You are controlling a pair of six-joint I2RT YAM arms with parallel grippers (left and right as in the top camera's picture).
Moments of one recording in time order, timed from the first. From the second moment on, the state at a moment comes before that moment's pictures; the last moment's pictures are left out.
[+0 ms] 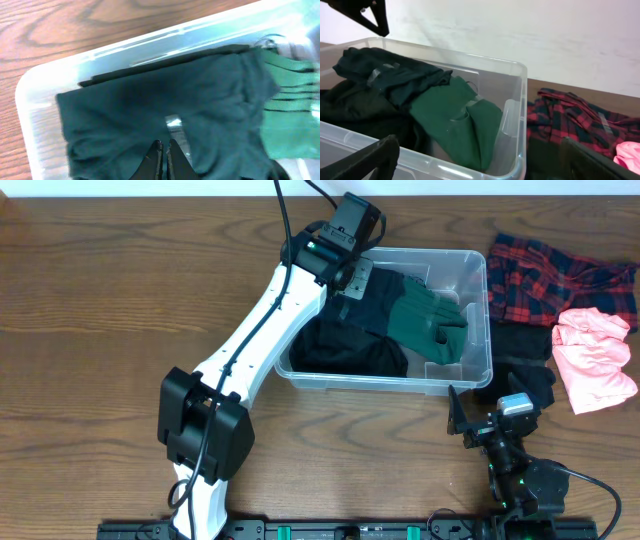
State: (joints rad) left arm -0.56 2.04 1.93 -0.93 -0.14 -0.18; right arm 0.01 0.01 0.01 -0.05 -0.19 -0.06
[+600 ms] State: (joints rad) left arm -0.55 2.27 1.94 -0.92 -0.20 -0.20; right arm 0.01 0.01 0.01 -0.05 -0.19 -0.06
